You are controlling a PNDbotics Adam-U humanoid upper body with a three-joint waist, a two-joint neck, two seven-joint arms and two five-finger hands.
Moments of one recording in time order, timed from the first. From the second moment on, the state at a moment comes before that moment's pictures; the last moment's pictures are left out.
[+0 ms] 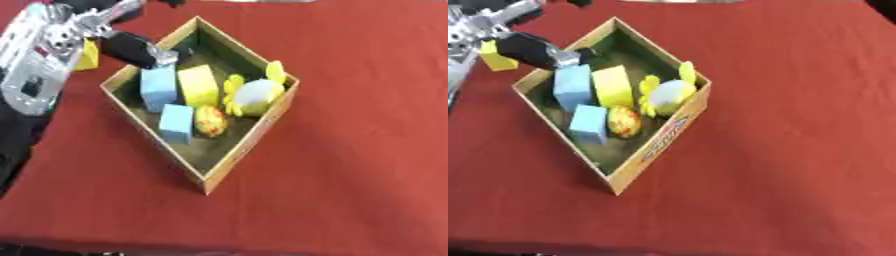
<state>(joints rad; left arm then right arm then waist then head) -0.94 0.56 -0.25 -1.53 -0.59 -0.02 -0.47 -0.44 -0.69 -0.05 -1.98 0.10 0.04 -0.17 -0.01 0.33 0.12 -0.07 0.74</state>
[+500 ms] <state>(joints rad) -0.90 0.75 -0.16 -1.47 -0.53 -0.09 -0.46 -0.43 -0.69 -0.06 -1.98 0.10 0.04 -0.18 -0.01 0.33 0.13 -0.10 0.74</state>
